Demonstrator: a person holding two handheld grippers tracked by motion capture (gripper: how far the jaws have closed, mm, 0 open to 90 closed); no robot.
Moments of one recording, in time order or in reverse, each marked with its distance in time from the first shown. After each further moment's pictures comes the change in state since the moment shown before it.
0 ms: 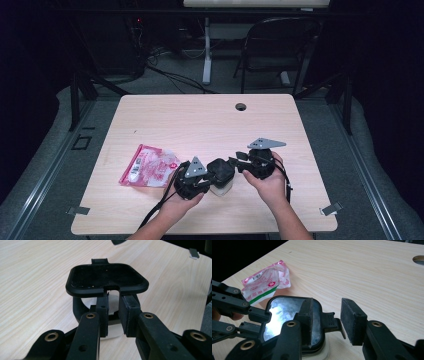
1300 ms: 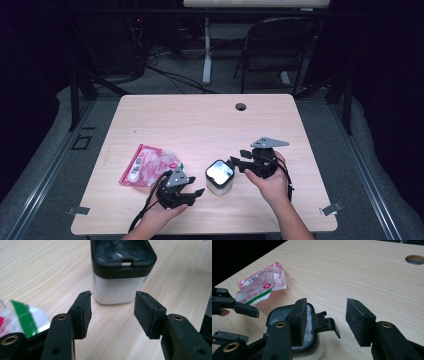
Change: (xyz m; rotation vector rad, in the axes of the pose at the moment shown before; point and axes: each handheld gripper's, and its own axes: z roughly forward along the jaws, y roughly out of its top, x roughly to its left) left arm 0.016 -0.044 -0.029 0.028 0.022 -0.033; right arm -0.006 -0.001 -0.002 -0.012 -0.021 0.022
